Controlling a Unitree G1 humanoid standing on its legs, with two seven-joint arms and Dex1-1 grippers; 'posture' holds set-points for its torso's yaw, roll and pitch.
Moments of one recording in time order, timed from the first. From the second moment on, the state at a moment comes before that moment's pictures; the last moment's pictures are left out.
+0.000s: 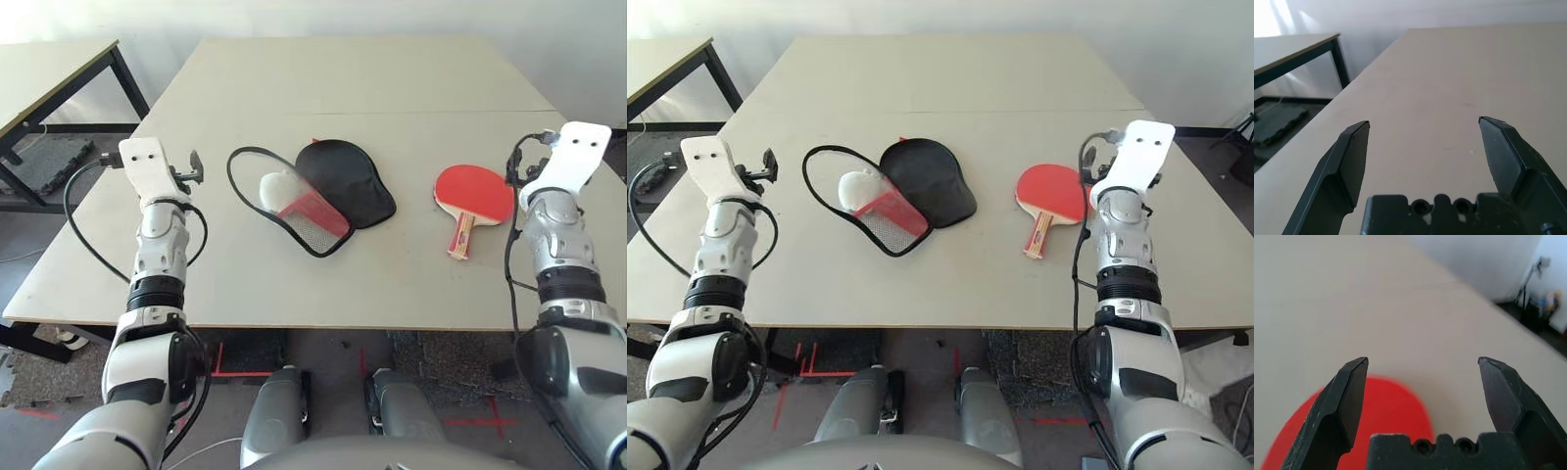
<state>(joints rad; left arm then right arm) -0.59 0.44 0.29 0.60 -0.18 0.00 -0.17 -0.62 -0.36 -0.28 0.32 0.14 0.54 -0.19</state>
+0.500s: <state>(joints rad) -0.55 0.53 0.23 0.33 -0.33 0.23 -0.63 -0.68 -0.17 -0.39 -0.18 0.11 1.44 -0.33</state>
